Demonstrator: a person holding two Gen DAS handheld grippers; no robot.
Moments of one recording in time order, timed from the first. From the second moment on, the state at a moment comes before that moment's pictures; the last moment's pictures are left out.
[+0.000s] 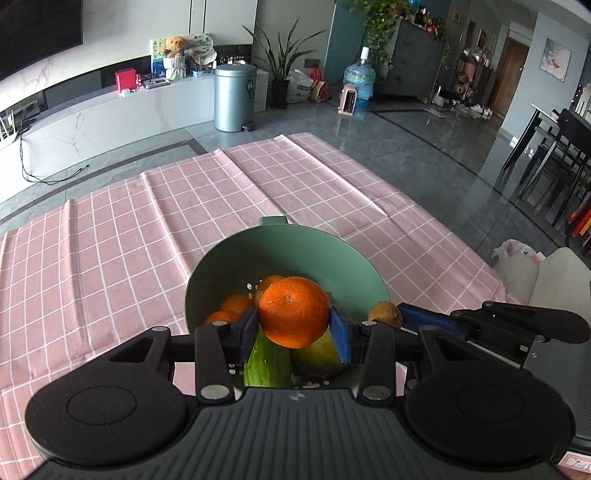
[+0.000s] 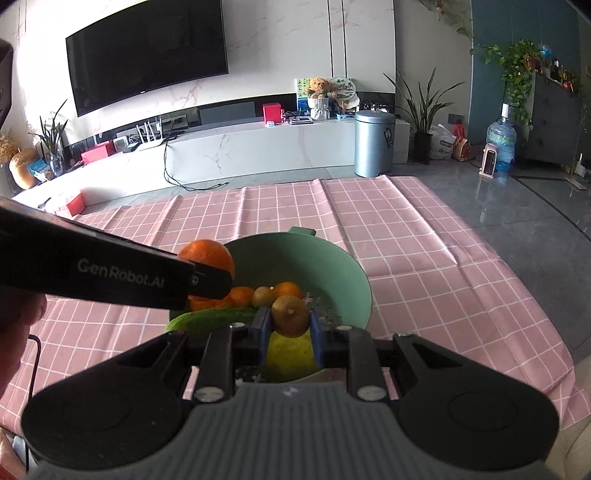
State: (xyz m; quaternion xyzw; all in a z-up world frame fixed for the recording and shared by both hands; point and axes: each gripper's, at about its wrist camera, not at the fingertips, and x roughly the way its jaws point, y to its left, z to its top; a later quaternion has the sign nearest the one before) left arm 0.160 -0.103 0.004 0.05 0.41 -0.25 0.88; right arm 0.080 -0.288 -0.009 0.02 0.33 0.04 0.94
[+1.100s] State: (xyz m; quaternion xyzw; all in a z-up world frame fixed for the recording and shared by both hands) left arm 0.223 -0.115 -0.049 0.06 0.47 -0.23 0.85; right arm 0.164 -0.287 -0.066 -0.02 0.41 0.04 0.91
